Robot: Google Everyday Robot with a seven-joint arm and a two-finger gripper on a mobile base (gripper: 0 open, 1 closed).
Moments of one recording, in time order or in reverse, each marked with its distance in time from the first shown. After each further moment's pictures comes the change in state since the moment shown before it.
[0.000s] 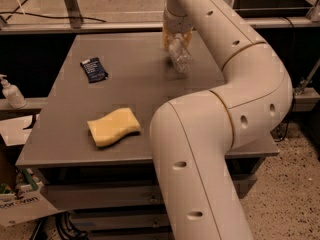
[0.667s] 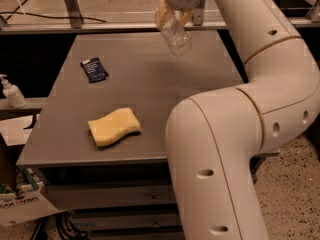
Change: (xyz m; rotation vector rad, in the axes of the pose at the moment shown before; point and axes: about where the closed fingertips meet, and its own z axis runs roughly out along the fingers) arm -0.005 0.030 -0.087 -0.217 -0.116 -0.065
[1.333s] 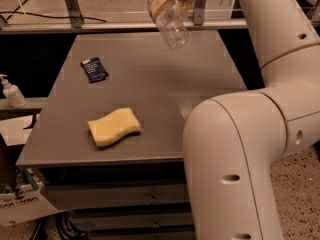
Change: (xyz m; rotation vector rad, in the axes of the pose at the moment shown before) arm -0.007 0.021 -0.033 -0.209 -0.101 -0.053
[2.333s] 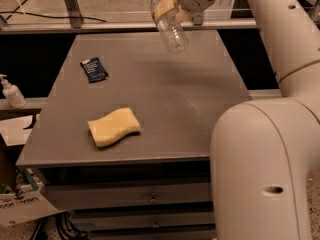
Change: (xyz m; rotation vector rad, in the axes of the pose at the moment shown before) arm -0.004 -0.016 0.018 -0.127 -0.119 0.016
